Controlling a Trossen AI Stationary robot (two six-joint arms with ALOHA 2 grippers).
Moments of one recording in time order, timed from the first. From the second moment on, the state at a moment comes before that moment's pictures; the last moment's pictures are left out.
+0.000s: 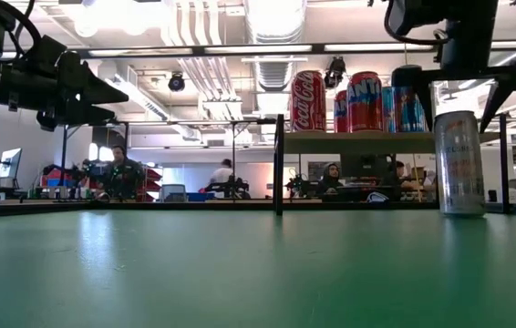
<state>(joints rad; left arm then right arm) 0.11 0.06 0.02 0.07 -0.62 -0.11 -0.08 1.23 0.99 -1.34 0.40 2.04</state>
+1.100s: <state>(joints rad) 0.11 0.06 0.02 0.07 -0.62 -0.11 0.31 1.78 0.99 -1.57 0.73 2.58</state>
